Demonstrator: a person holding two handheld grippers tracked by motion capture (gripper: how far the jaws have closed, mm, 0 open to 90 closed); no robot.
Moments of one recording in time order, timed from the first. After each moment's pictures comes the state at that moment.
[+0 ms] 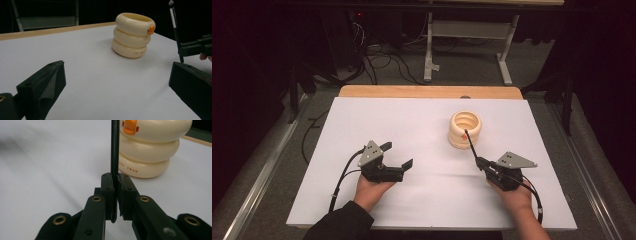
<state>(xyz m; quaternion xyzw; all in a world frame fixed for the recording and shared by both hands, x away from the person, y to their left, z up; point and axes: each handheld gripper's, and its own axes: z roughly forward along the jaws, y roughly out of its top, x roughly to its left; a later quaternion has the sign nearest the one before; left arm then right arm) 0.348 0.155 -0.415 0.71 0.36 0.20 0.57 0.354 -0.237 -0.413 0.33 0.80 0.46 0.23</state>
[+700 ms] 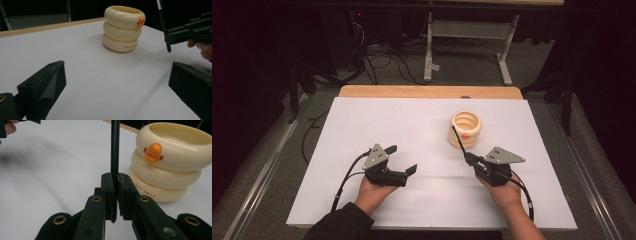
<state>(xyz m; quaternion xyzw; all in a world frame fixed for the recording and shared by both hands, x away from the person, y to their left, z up) 0.344 0.148 -0.416 0.72 0.34 0.18 0.57 0.359 -0.203 -0.400 0.30 0.80 0.47 0.23</state>
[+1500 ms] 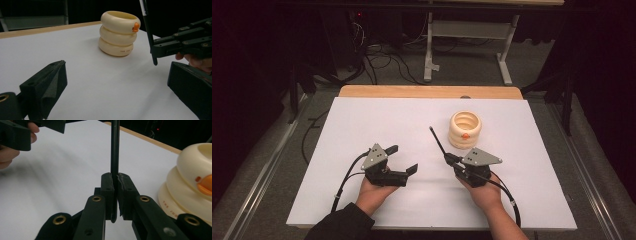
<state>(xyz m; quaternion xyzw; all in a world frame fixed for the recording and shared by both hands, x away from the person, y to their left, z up) 0.342 0.147 -0.412 0.71 0.34 0.17 0.59 0.355 -0.150 -0.401 0.26 0.81 0.48 0.23</state>
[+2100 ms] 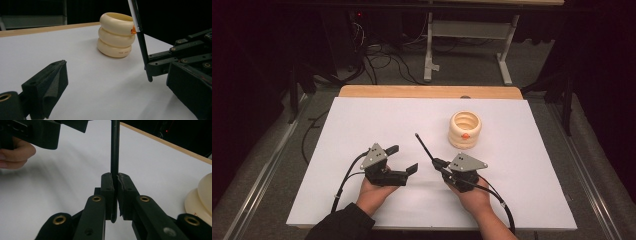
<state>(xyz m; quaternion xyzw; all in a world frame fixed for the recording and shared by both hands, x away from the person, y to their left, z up) 0.342 0.147 -0.411 0.71 0.34 0.16 0.60 0.344 -0.121 -0.408 0.24 0.81 0.48 0.22</state>
